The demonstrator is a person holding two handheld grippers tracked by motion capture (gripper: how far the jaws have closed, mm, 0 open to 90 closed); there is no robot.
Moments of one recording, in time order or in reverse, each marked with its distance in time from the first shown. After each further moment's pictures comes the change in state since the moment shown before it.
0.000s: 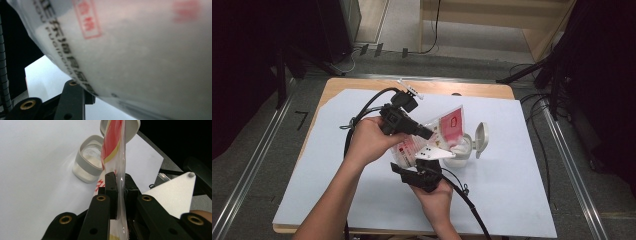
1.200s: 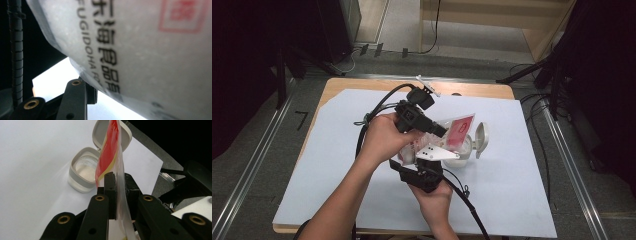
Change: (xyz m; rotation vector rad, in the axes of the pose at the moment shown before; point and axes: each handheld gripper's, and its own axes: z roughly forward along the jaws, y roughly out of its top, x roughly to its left) left arm -0.021 0.025 0.013 0.011 0.030 0.051; right arm 0.015 0.013 -0.012 -0.075 -0.002 -0.008
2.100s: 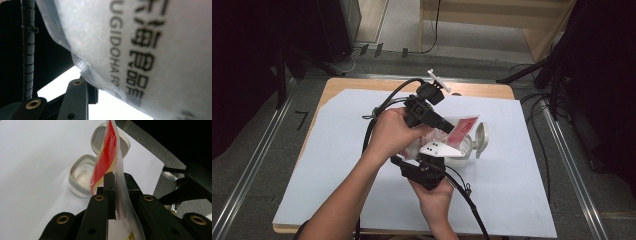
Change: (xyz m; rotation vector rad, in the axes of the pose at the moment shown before) left arm -0.007 0.021 0.005 0.025 0.011 0.007; right arm 0.003 0.014 -0.009 -0.066 0.007 0.042
